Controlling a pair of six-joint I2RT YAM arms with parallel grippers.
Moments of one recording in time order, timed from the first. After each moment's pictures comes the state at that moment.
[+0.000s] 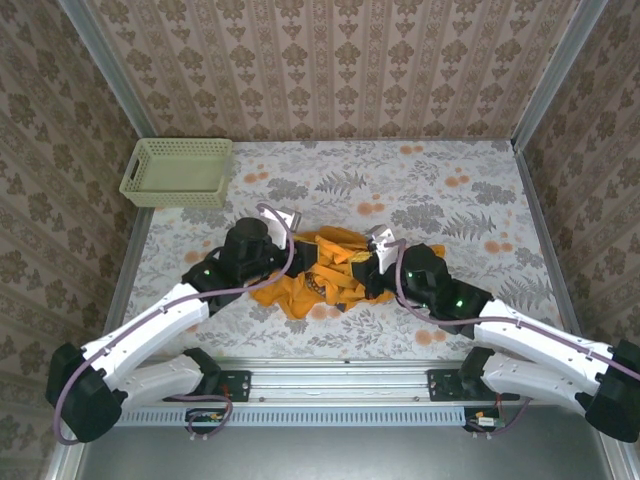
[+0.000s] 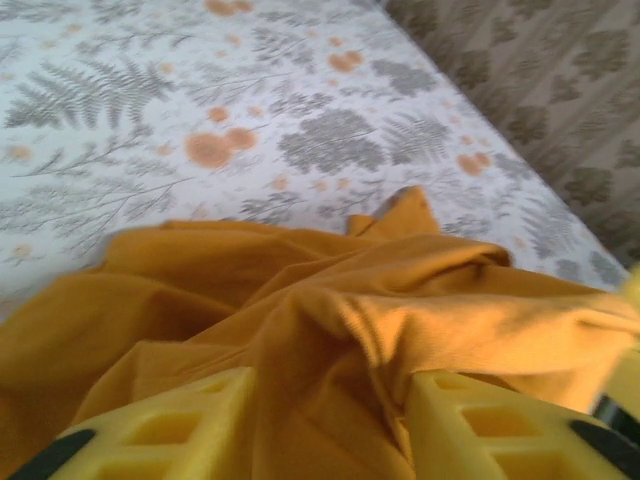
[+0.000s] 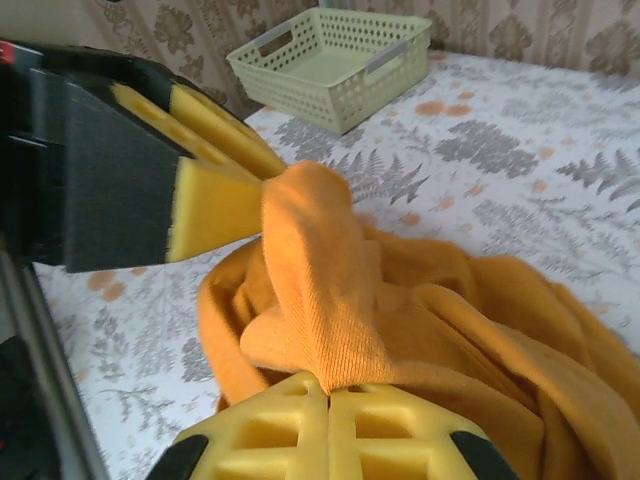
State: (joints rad) left arm -0.78 1.03 0.77 -0.22 0.15 -0.35; right arm 0.83 0.93 0.64 -0.03 -0.02 0.26
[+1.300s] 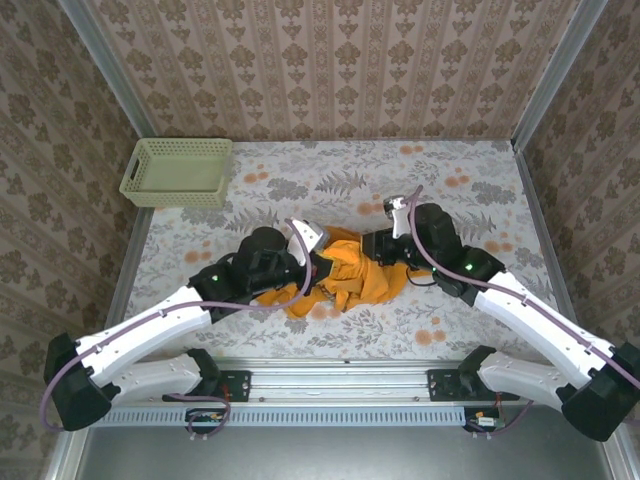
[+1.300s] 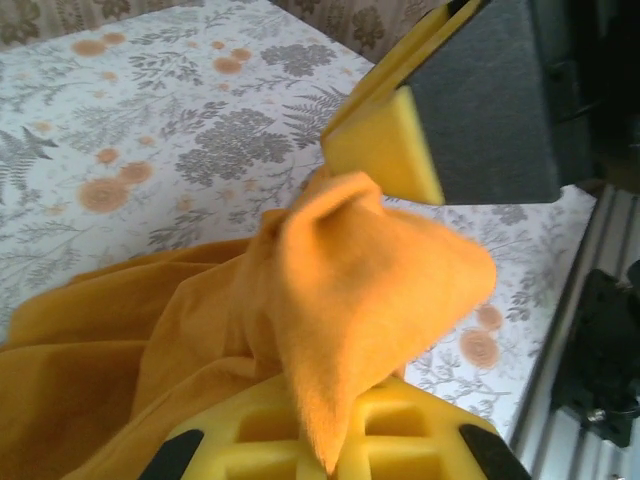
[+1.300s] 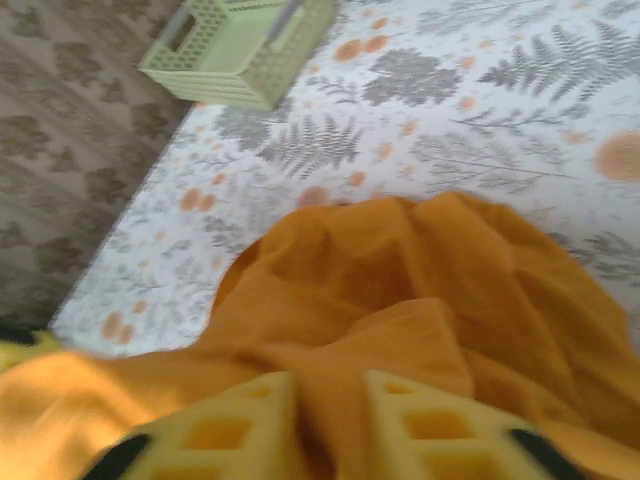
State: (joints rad) left arm -0.95 1.03 0.84 -0.23 0.17 -0.20; right arm 0.63 1.05 0.91 -0.39 -0.11 0.45
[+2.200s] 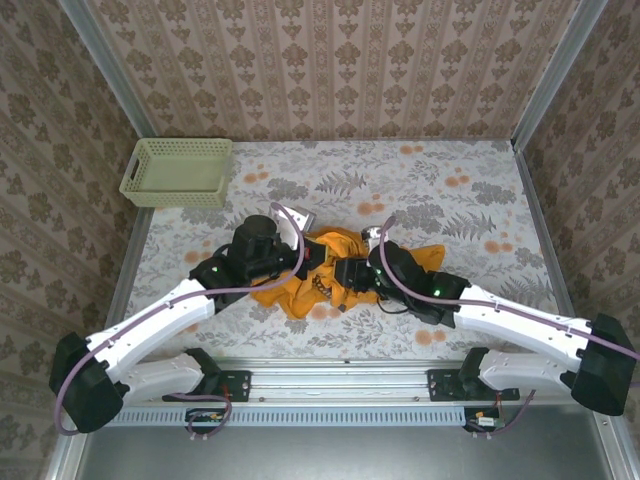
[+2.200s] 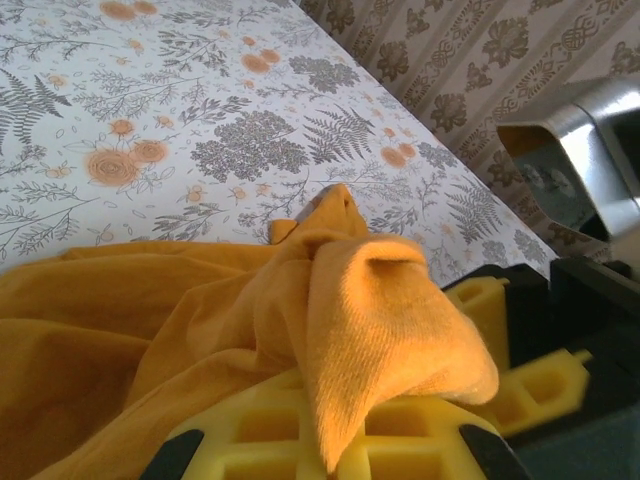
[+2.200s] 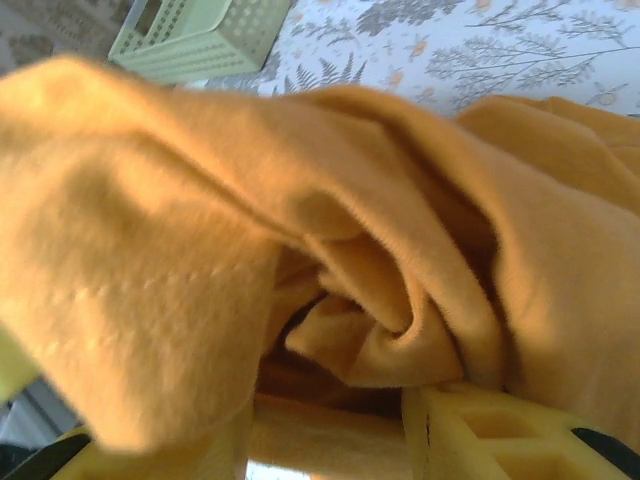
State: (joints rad) left arm -0.82 1.08 0.80 -0.14 0.29 -0.36; right arm 0.93 1.12 0.78 -0.22 0.18 0.79
